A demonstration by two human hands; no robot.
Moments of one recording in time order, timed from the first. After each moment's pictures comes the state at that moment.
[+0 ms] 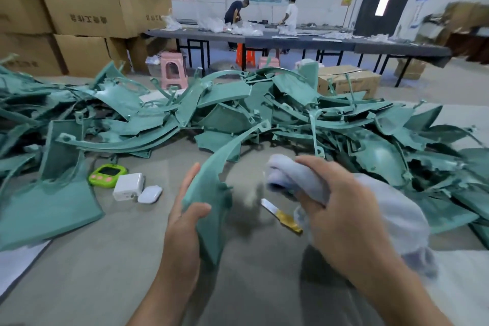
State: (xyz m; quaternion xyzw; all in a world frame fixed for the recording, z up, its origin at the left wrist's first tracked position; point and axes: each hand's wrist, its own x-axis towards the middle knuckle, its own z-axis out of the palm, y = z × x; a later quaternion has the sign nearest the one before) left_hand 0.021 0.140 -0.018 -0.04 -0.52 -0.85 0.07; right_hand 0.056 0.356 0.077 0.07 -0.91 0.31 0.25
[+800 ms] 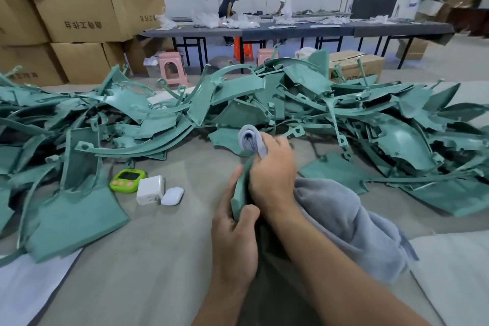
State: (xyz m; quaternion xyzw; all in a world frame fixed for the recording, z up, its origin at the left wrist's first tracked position) left_hand 0.022 0.154 -0.020 -0.05 -0.60 -0.79 0.13; right_hand -0.052 0.233 0.039 -0.04 -0.87 0.42 0.26
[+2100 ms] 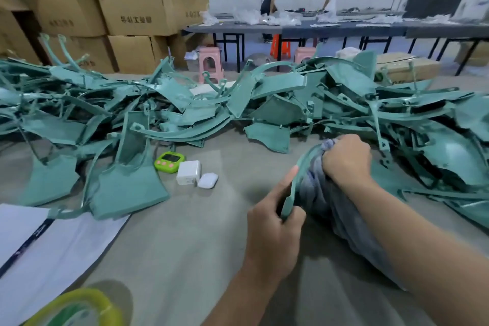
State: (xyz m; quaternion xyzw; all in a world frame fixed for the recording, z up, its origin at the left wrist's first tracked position) left_hand 0.053 0.160 0.003 -0.06 -0.76 -0.63 0.17; right_hand -0.088 0.307 0.047 -0.19 -0.92 0.33 0.13
